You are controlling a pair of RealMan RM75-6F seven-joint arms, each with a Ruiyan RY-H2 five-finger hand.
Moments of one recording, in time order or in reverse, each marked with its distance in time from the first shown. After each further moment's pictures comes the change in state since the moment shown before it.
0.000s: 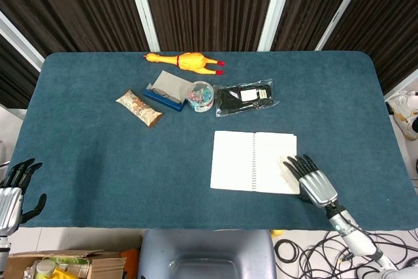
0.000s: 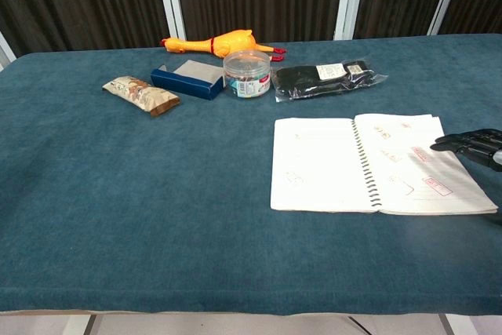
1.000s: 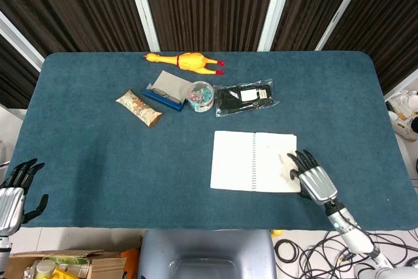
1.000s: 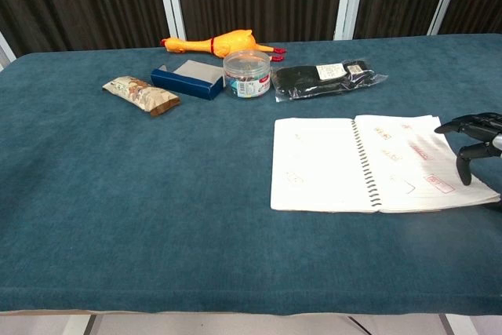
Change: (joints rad) left arm -0.005 0.001 0.005 0.001 0.014 -0.006 -0.004; right arm -0.001 -0.071 0.029 0.126 -0.004 0.087 0.029
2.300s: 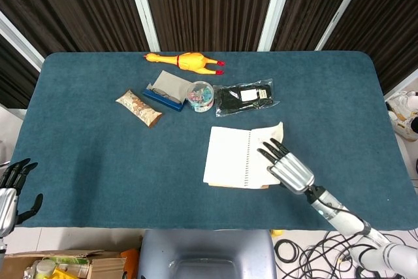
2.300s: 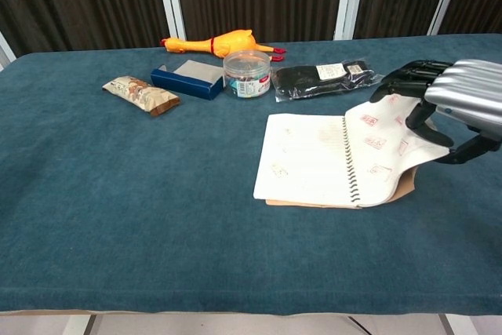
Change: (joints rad) left arm 0.016 0.010 -0.006 0.005 -0.007 0.025 -0.037; right arm 0.217 0.322 0.026 -0.614 -0.084 -0.127 -0.407
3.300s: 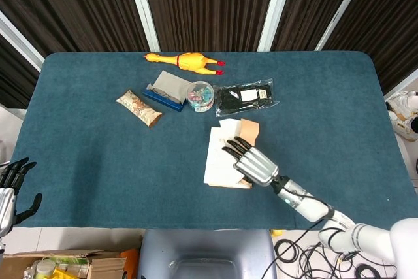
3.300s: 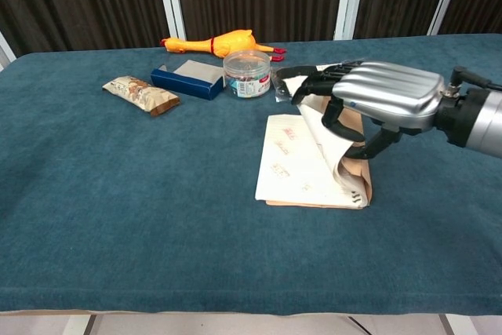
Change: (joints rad) left arm 0.000 0.004 -0.003 0.006 0.004 0.001 -0.025; right arm 0.164 -0.110 0.080 -0.025 0.035 -0.175 0.056
